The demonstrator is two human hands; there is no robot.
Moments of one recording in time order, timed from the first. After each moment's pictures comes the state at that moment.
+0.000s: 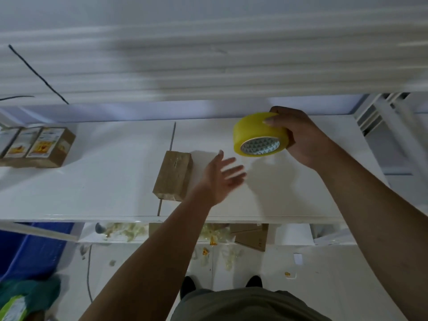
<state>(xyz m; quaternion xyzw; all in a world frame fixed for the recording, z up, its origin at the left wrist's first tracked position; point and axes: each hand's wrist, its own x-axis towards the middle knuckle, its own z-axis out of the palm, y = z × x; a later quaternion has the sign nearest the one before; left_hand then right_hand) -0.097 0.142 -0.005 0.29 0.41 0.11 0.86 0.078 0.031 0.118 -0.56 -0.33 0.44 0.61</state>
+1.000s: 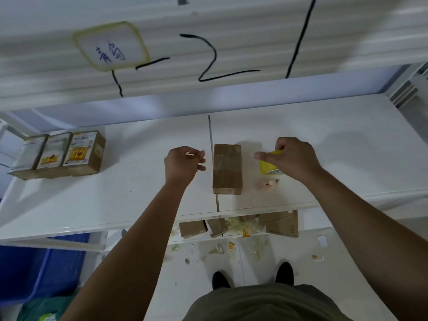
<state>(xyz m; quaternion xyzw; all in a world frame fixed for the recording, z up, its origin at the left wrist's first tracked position) -0.275 0.324 -0.003 0.68 0.48 0.20 0.52 -0.069 0.112 0.032 -0.90 -0.33 0.11 0.24</state>
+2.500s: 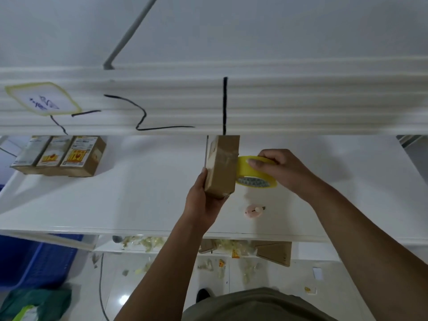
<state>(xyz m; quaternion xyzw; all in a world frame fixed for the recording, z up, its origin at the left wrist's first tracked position) -0.226 0.227 0.012 0.20 0.40 0.25 0.86 -0.030 0.115 0.077 -0.73 -0.42 0.33 0.42</state>
